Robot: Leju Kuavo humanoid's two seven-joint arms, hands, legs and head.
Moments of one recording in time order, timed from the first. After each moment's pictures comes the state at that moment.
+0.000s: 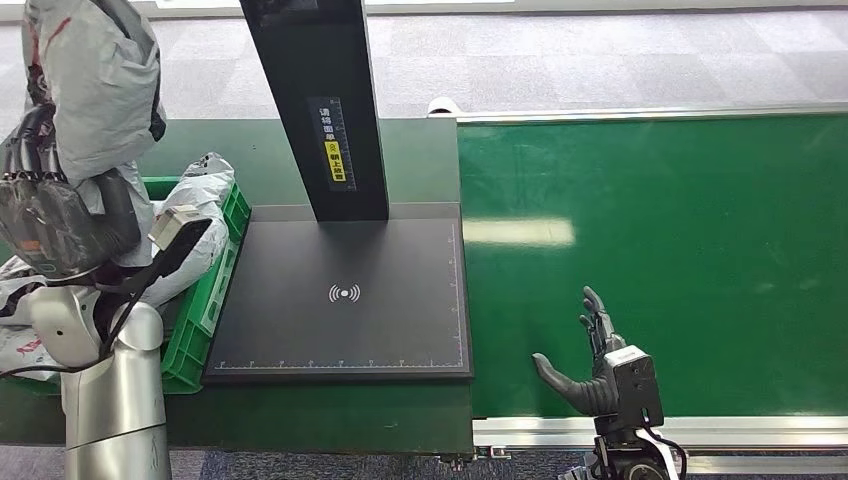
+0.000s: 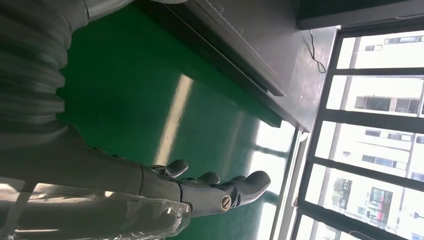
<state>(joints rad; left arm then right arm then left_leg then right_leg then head) -0.48 -0.07 0.27 -1.38 -1.49 0.70 -0.36 0.04 0.10 -0.04 -1.34 0.16 0.09 -0.54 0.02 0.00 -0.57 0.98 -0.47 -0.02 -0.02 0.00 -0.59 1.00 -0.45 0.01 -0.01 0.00</state>
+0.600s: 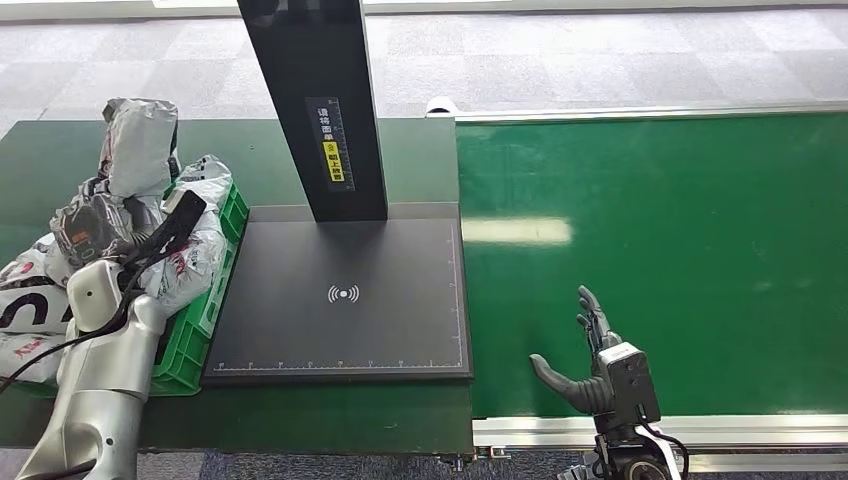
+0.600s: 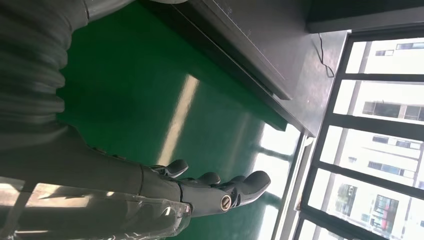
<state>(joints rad) -0.59 0.11 0.21 -0.86 -1.53 0.44 0.12 0.03 0.09 -0.04 -1.34 0.19 0.11 -0.52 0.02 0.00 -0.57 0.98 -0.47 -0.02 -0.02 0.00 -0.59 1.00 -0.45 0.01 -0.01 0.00</state>
